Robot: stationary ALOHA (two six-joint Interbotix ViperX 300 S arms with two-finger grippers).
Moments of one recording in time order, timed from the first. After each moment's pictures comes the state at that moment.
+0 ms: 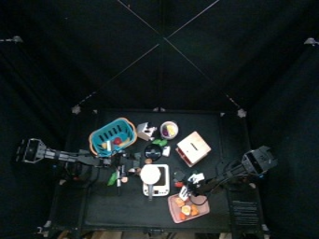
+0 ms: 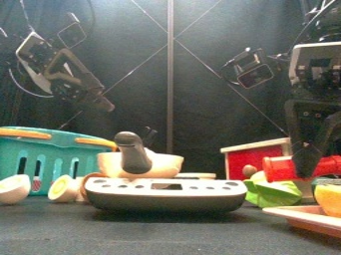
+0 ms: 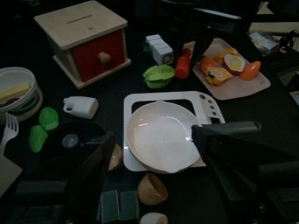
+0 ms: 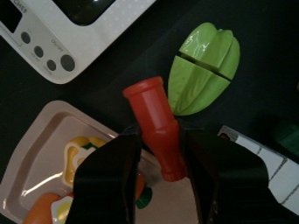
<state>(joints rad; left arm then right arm) 0.01 -0.47 1.14 0.02 -0.34 0.02 0.40 -0.03 0.69 -0.53 0.66 1.45</state>
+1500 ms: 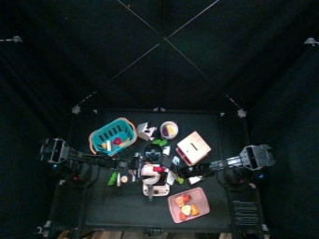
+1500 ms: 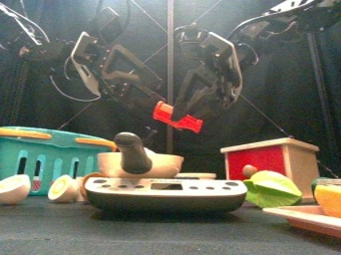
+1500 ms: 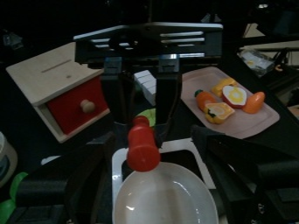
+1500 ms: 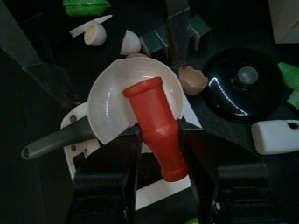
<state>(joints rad) -0.01 -0.10 0.91 0.08 -0.58 0.02 0.10 -0.02 0.59 -1.08 0.26 1.45</state>
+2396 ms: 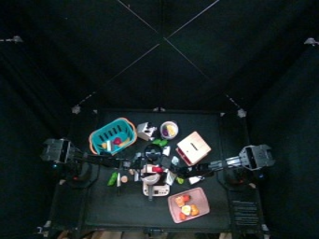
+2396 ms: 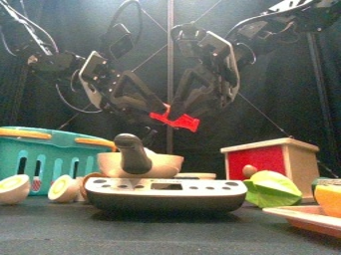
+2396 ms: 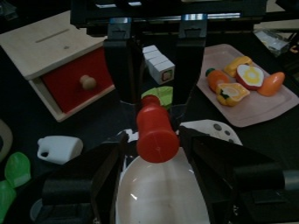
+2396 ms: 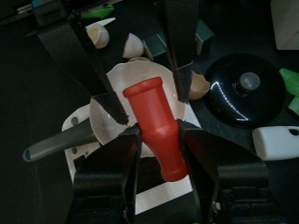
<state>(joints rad) 0.01 -0.03 0.88 0.07 -0.54 0.03 0.10 -0.02 0.59 -1.09 0.26 1.45</state>
